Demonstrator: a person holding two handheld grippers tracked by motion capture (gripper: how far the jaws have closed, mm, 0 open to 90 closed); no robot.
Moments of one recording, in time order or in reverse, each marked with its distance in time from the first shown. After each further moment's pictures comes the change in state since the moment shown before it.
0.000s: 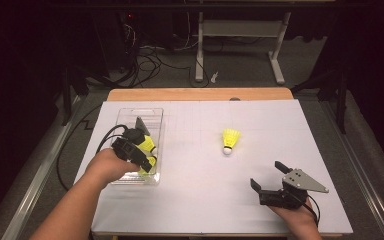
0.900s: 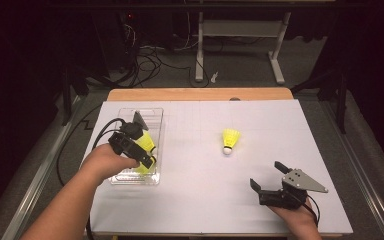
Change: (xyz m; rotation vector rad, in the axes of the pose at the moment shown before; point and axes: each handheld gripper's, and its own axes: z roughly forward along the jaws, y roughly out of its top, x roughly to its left) left arm -0.008 0.000 -0.020 -0.032 0.059 0.022; right arm 0.000 0.000 0.001 0.003 -0.001 -0.003
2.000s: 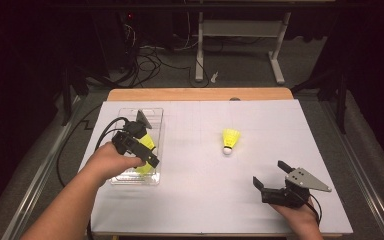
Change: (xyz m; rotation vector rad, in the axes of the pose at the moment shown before) left arm -0.009 0.004 -0.002 -0.037 -0.016 0.011; right arm -0.008 -0.001 -0.001 -0.004 -0.024 0.030
